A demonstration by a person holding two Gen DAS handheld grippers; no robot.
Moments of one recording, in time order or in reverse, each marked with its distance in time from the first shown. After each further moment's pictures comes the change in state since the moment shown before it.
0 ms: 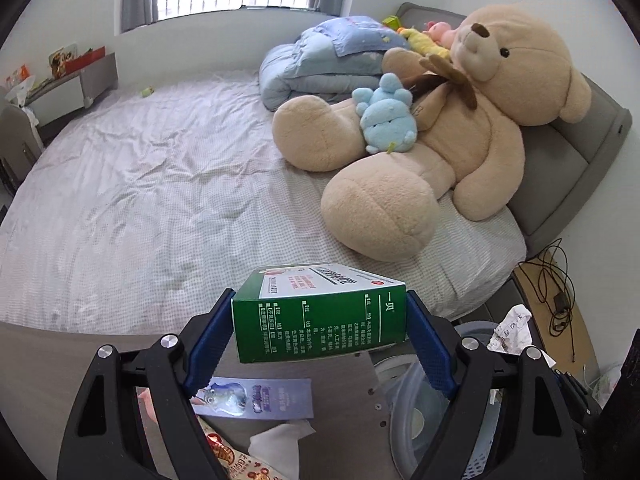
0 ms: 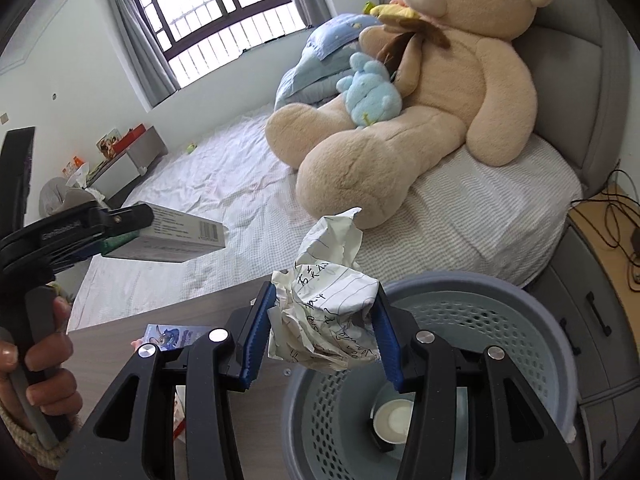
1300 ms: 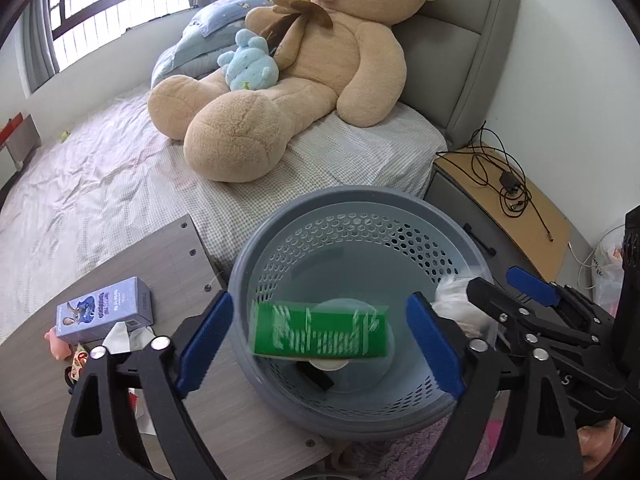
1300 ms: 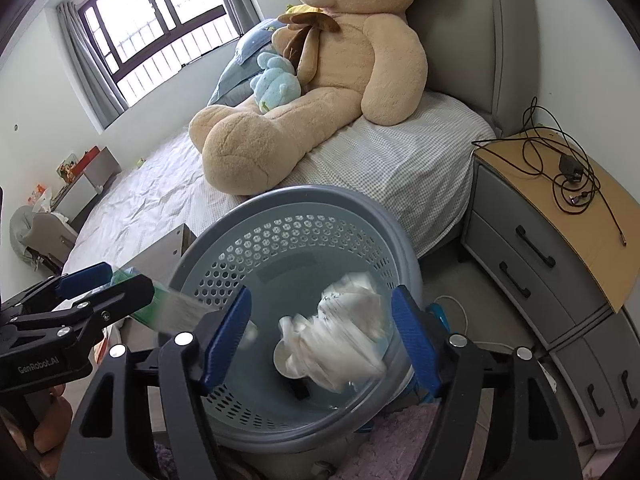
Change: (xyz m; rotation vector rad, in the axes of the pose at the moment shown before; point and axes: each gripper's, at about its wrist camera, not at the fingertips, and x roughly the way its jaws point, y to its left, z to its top) left arm -0.003 -0.156 -0.141 0.319 0.077 -0.119; right arm -0.062 -0.122 -0.094 0.129 -0.003 -0.121
